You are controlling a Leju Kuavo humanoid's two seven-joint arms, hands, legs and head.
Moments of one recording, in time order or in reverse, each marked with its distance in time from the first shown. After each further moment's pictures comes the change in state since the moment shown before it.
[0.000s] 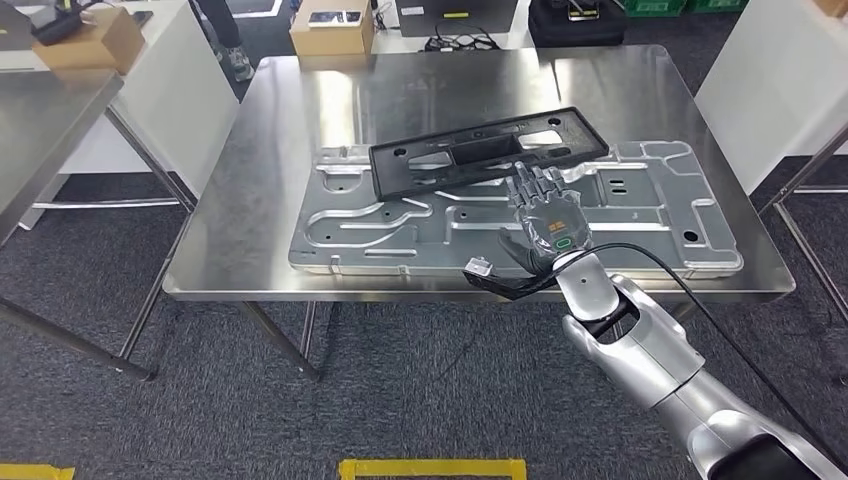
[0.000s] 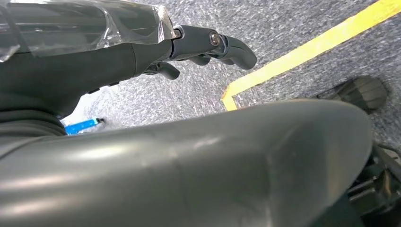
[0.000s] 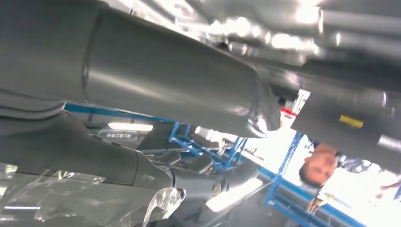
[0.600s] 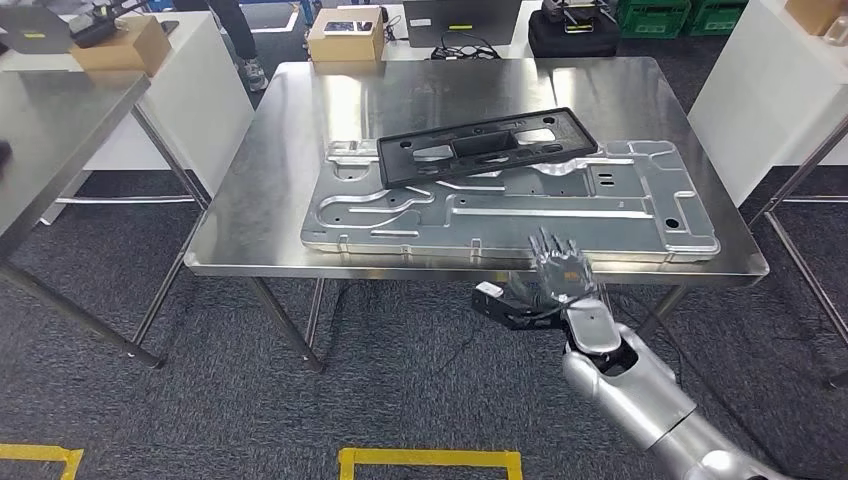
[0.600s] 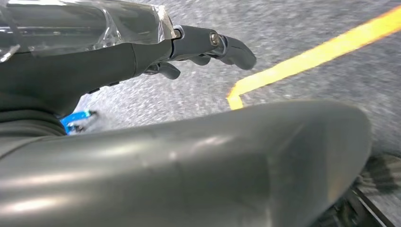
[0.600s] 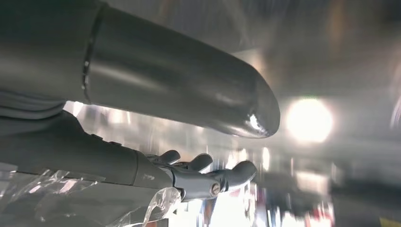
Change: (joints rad) left arm 0.000 0.001 -0.017 -0.010 0.046 0.048 -0.001; right arm 0.234 -0.049 -0.110 0.011 -0.414 -0.039 0.183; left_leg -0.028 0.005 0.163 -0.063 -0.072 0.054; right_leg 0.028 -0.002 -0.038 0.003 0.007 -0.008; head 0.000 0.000
